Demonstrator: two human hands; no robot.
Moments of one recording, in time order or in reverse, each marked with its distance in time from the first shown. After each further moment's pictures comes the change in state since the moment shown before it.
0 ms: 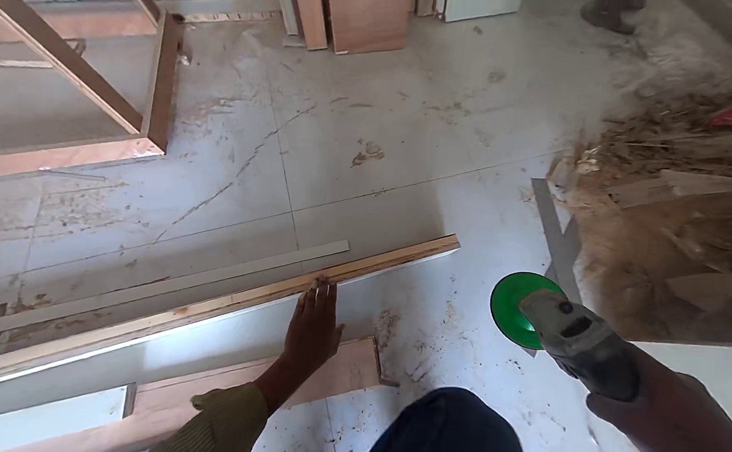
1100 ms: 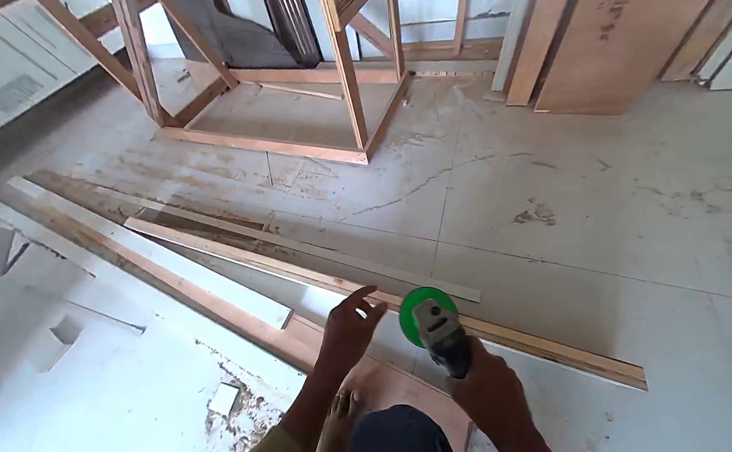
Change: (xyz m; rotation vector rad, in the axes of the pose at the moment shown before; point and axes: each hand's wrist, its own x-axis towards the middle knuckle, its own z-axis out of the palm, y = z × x) left_hand -0.084 -0.091 -0.088 -0.930 0.410 -0.680; right_hand 0.059 -0.312 0.141 -0.019 -0.319 -0.600
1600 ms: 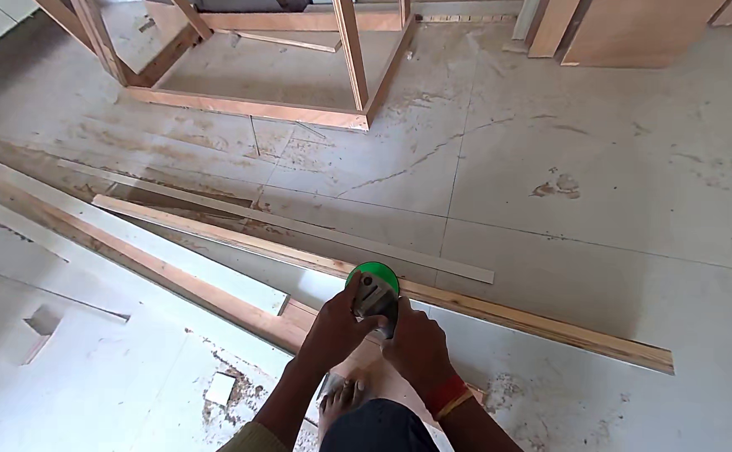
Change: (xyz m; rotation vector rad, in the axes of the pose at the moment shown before) left_hand 0.014 -0.049 -0.016 0.134 -0.208 -0.043; right_hand 0.043 -0.113 0.048 -0.123 -0.291 -0.072
